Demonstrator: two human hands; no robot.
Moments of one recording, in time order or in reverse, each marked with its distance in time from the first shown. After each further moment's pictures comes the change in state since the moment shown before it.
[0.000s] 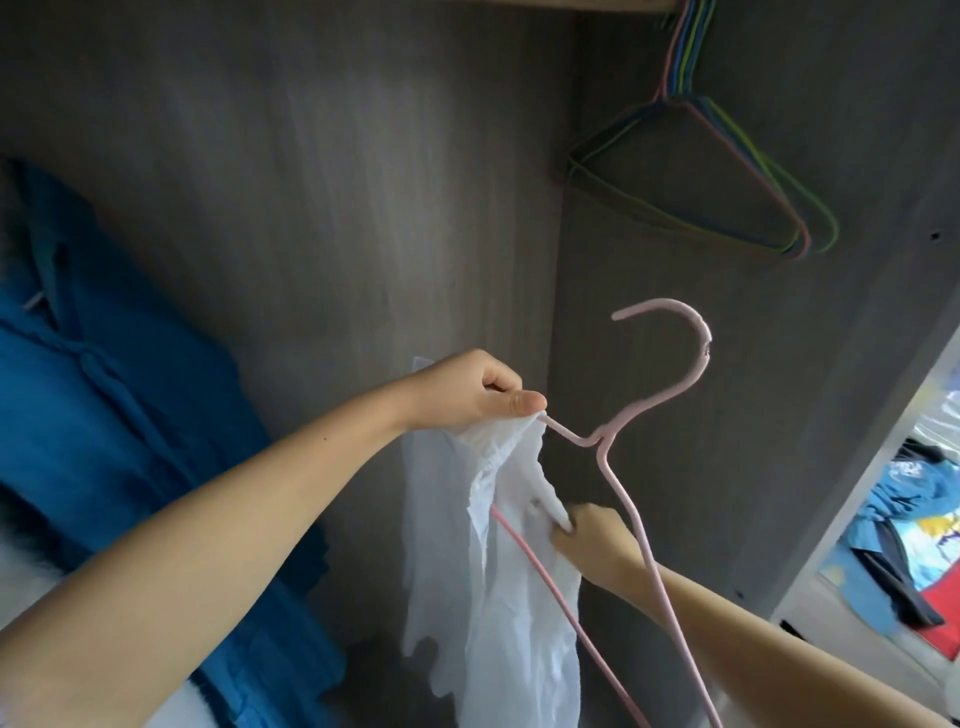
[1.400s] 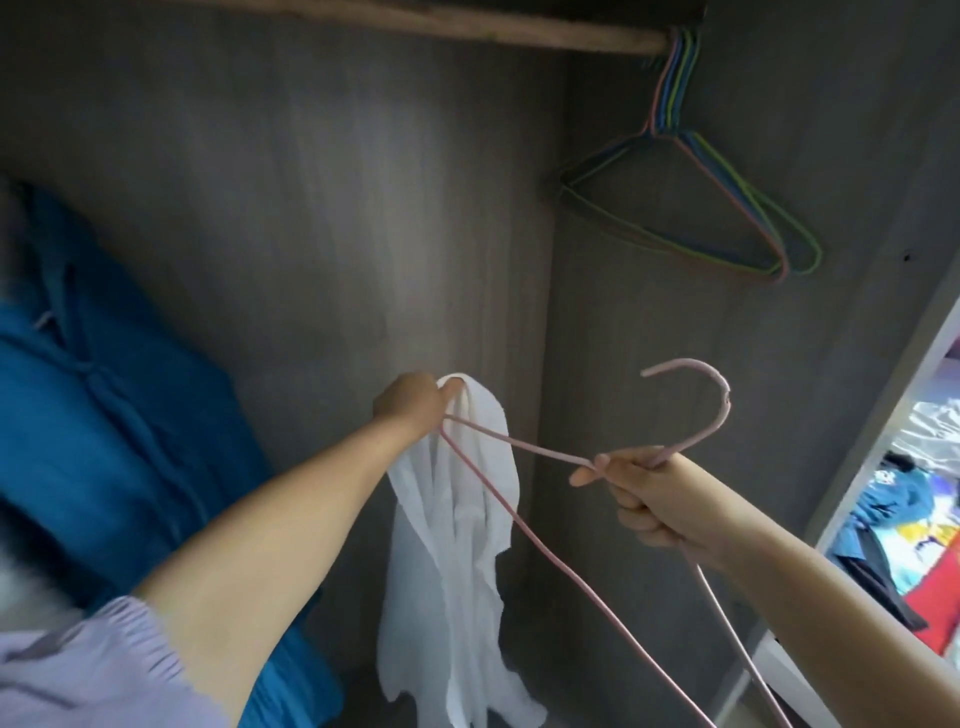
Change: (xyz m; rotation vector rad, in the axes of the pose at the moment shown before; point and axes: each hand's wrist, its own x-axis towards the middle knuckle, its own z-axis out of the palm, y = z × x) left_hand 0.029 -0.113 -0.017 0.510 0.476 -0.608; right_hand -0.059 -0.043 -0.084 0.714 -0.069 -0.107
